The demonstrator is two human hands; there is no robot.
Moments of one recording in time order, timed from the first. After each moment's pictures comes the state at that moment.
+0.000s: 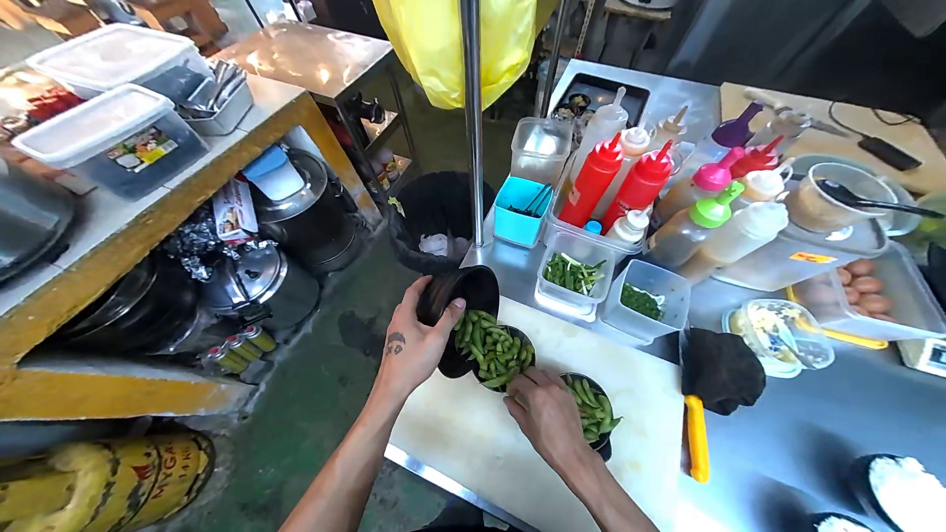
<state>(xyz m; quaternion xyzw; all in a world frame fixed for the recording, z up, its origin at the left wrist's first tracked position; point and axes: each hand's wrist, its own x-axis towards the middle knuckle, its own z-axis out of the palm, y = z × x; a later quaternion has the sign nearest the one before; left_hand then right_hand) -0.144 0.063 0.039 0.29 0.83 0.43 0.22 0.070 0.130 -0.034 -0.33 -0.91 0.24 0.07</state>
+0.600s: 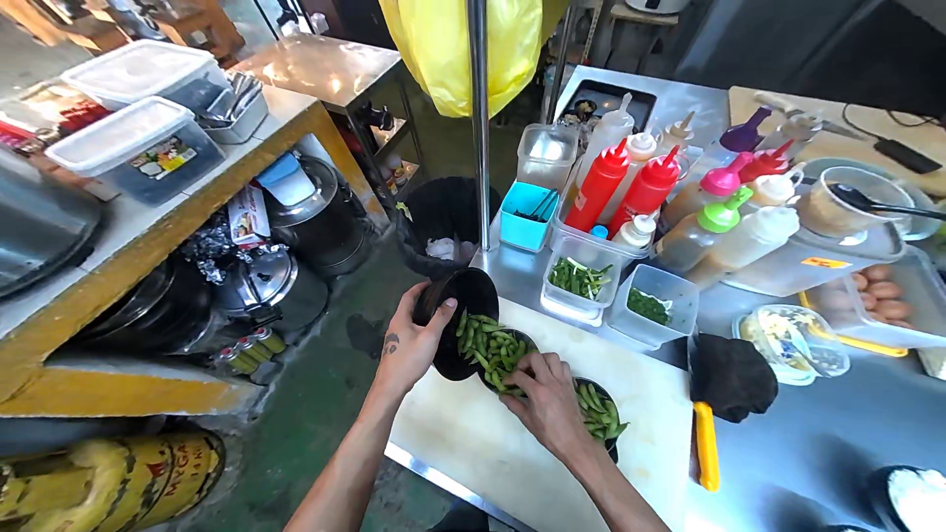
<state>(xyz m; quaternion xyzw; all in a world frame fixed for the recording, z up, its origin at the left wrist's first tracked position) -0.154 0.059 0.035 0.24 0.81 0.48 0.26 0.064 0.145 -0.059 -0.25 -0.93 0.18 0.21</state>
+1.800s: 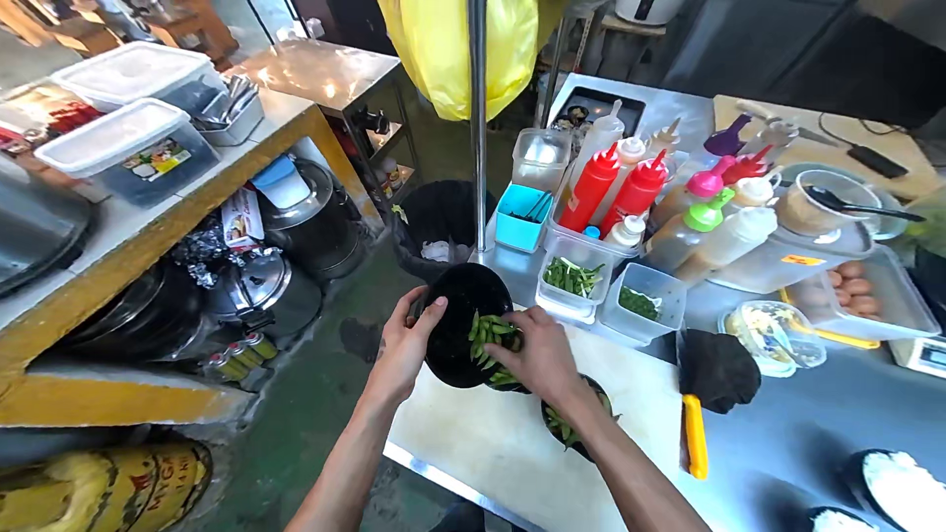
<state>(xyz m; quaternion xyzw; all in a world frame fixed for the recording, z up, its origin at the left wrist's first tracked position) -0.144 0.047 0.051 0.18 0.72 0.57 0.35 0.028 0.175 0.007 -0.34 -0.88 0.27 0.17</state>
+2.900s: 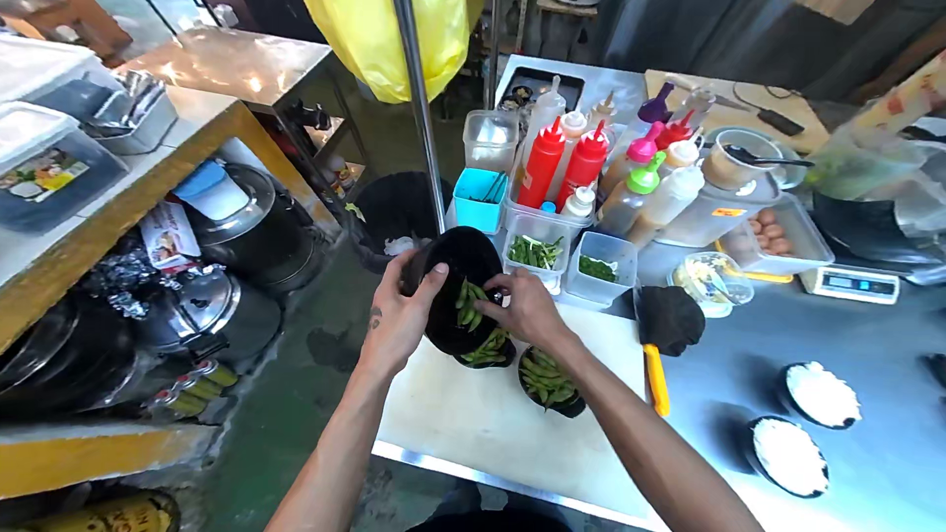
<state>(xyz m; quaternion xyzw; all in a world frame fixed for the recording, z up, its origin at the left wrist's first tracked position) -0.131 0.076 0.069 0.30 0.72 0.54 0.31 0.030 0.205 0.028 -0.39 -0.86 0.31 0.10</state>
